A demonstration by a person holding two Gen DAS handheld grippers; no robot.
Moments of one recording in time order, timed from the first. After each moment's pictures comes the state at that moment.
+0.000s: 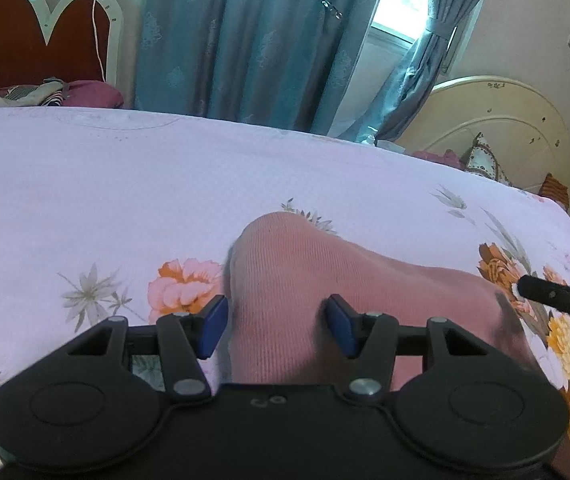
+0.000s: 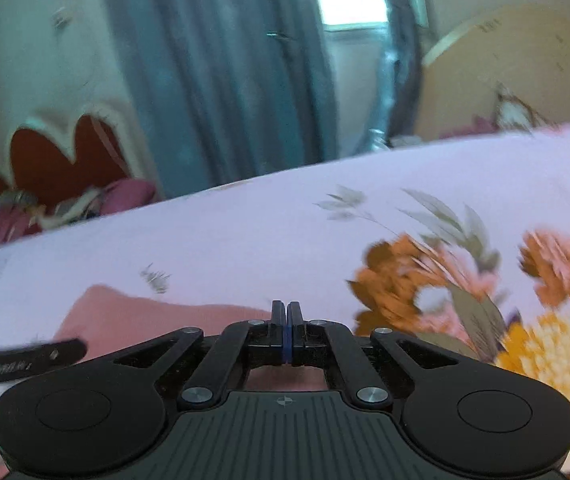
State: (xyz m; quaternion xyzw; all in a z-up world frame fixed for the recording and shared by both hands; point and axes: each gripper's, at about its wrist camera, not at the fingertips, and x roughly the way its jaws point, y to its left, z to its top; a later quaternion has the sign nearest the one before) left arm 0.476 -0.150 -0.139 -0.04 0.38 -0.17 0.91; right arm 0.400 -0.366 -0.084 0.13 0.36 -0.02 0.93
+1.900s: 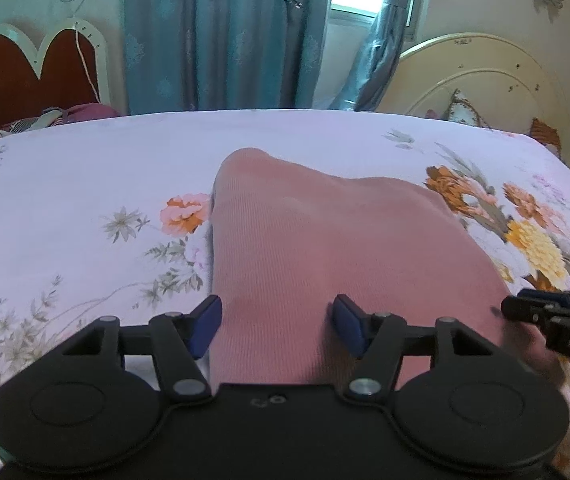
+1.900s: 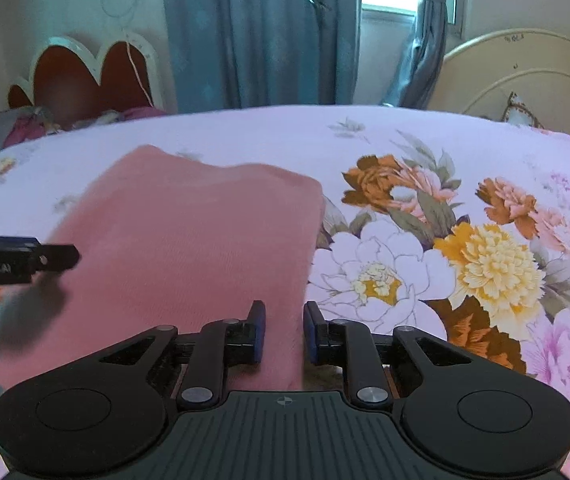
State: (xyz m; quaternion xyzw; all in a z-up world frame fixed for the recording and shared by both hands) left arm 0.352 -0.142 -0.117 0.04 0.37 -0.18 0.91; right arm 0.271 -0.336 -0.079 0.06 0.40 -0.01 0.92
